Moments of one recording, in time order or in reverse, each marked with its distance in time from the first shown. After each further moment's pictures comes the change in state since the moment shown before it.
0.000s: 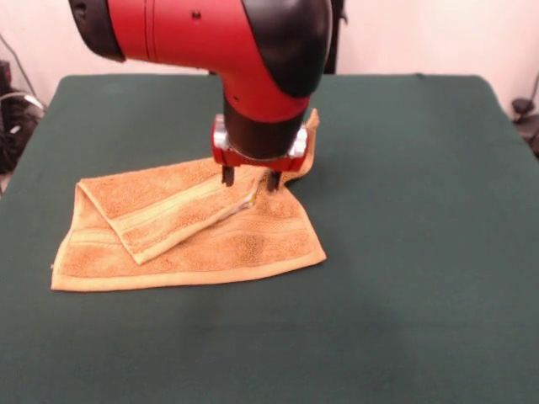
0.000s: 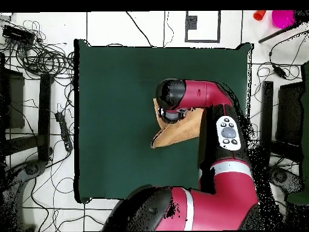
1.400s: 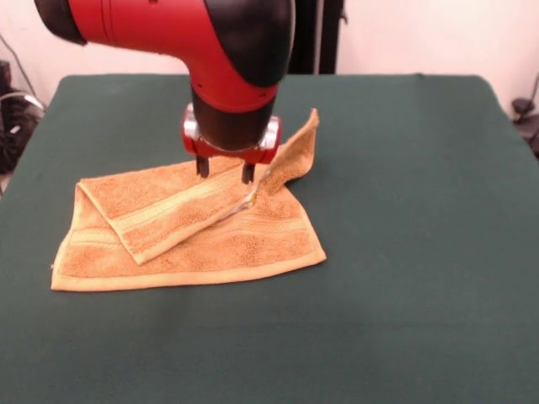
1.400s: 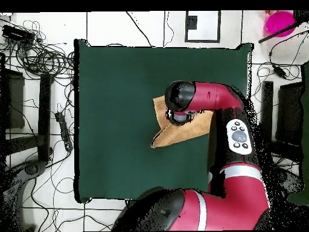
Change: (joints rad) arm -0.039 -0.004 0.000 0.009 -0.025 0.008 0.000
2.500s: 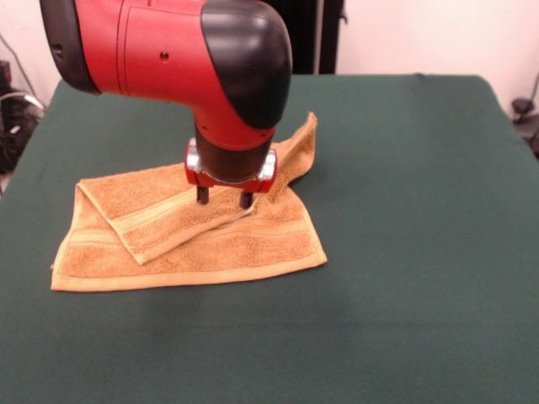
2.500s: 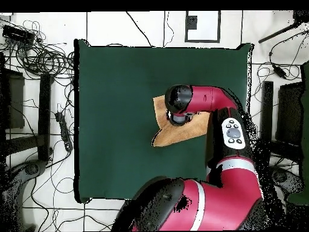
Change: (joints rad) arm -0.004 0.075 0.001 -0.038 -0.028 -0.054 0.000
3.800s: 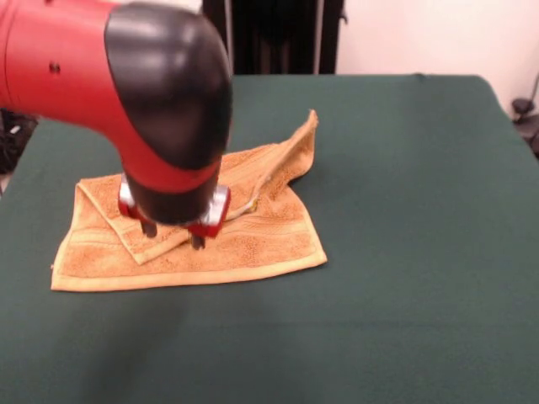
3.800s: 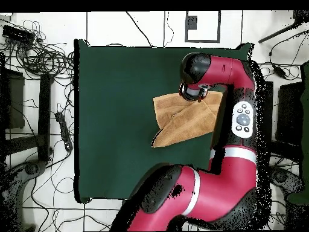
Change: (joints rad) arm 0.004 0.188 0.004 -0.512 0.015 0.292 0.000
